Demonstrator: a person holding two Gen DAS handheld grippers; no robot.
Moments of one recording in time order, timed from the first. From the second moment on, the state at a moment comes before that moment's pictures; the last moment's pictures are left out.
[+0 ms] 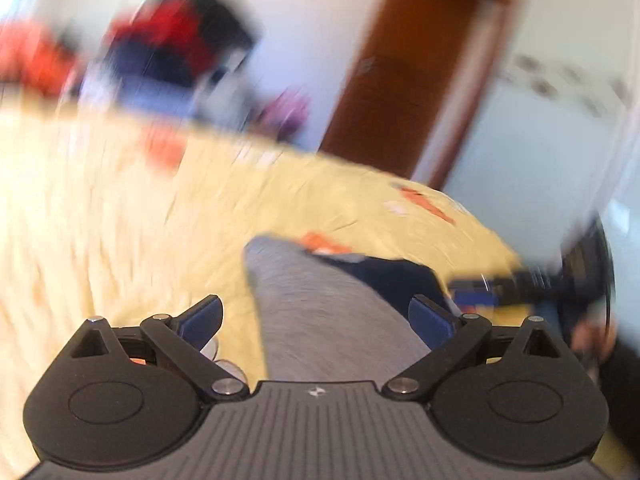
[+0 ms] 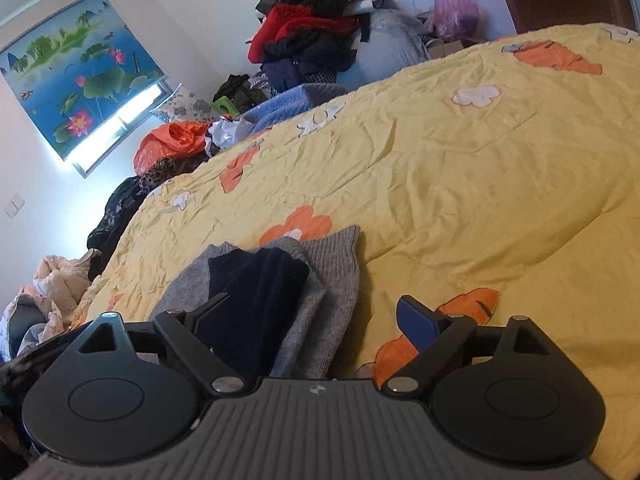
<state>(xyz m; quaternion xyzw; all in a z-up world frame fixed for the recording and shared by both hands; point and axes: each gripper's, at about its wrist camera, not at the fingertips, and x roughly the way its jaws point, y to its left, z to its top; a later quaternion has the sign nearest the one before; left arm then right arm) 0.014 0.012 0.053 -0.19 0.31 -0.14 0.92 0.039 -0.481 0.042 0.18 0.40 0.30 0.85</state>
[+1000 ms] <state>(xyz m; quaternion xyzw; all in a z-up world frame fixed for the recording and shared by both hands) 0.076 -0.038 0.027 -0.12 0.42 -0.13 0.89 -0.018 -0.479 0.049 0.22 0.33 0.23 0.89</state>
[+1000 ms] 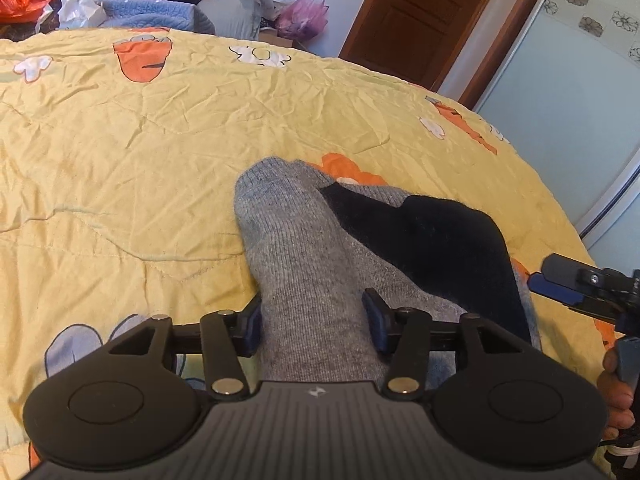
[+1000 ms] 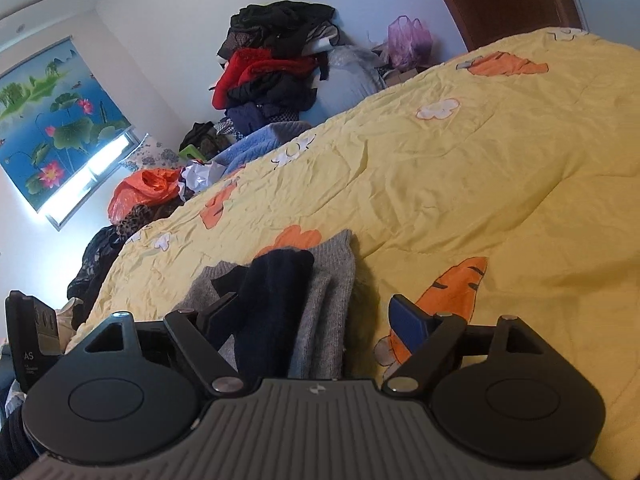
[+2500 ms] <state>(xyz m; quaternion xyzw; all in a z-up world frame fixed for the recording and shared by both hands) 0.005 -0.045 0.020 -0.13 0.41 -0.19 0.88 -0.032 -0.465 0.048 0.17 0.39 0.29 0.86</state>
